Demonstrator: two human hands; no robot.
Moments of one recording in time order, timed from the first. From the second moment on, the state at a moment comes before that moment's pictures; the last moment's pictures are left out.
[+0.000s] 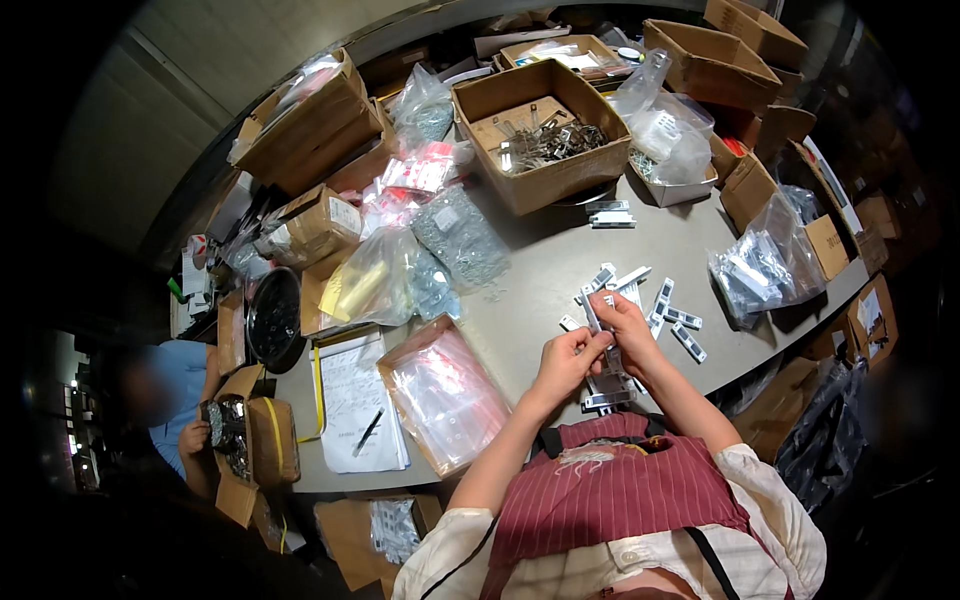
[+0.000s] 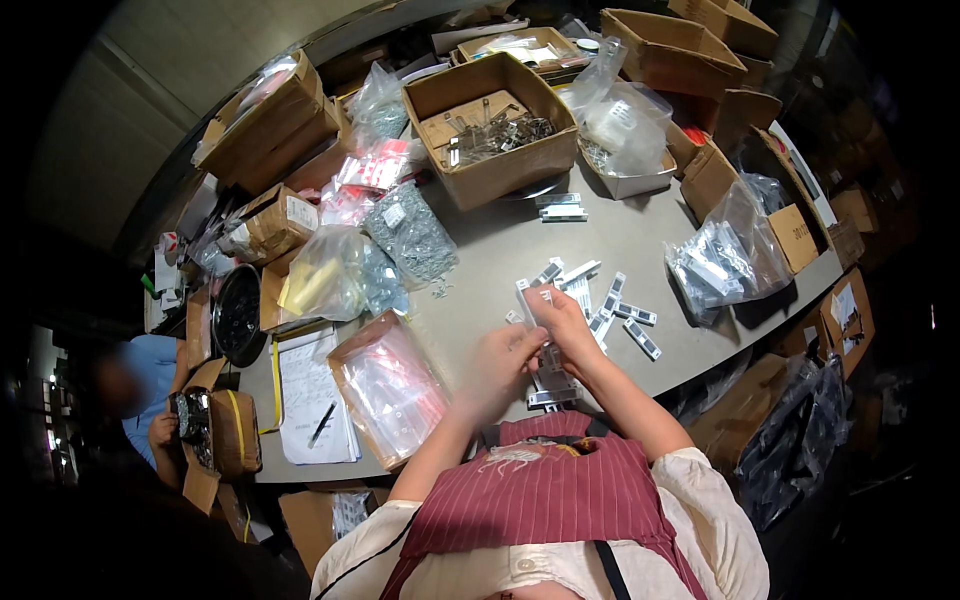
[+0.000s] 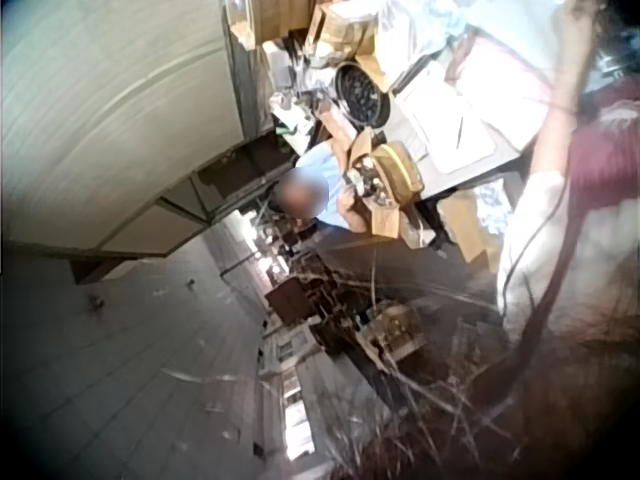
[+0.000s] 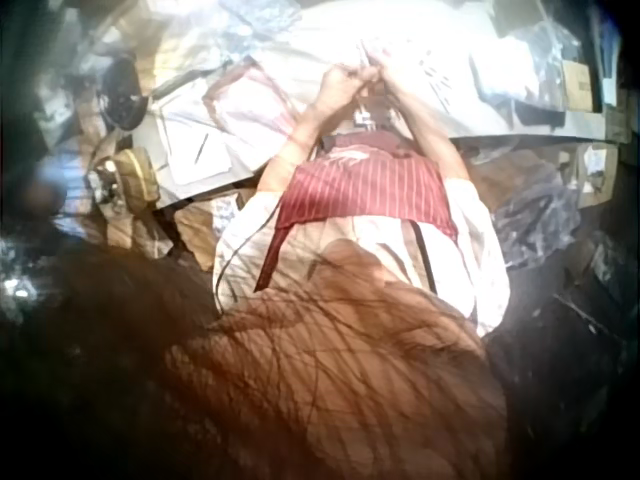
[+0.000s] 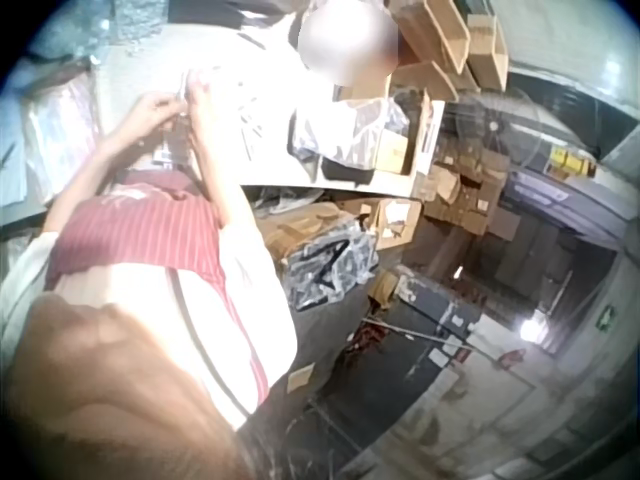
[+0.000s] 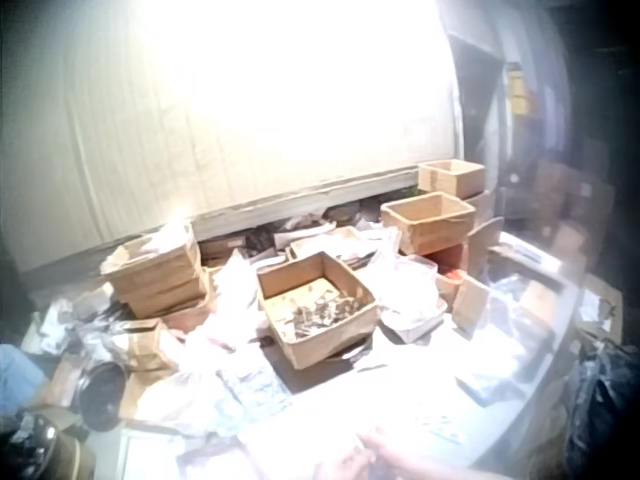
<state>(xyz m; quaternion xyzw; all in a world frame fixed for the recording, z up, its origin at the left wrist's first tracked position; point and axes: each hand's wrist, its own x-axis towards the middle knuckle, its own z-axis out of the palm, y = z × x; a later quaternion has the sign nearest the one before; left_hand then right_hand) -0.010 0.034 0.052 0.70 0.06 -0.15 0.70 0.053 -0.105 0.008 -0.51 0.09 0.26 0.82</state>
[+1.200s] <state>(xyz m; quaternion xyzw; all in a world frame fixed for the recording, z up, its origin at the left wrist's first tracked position) 0.021 0.241 0.101 0.75 0.15 0.43 0.47 0.076 -0.134 0.002 -0.43 0.09 0.23 0.87</state>
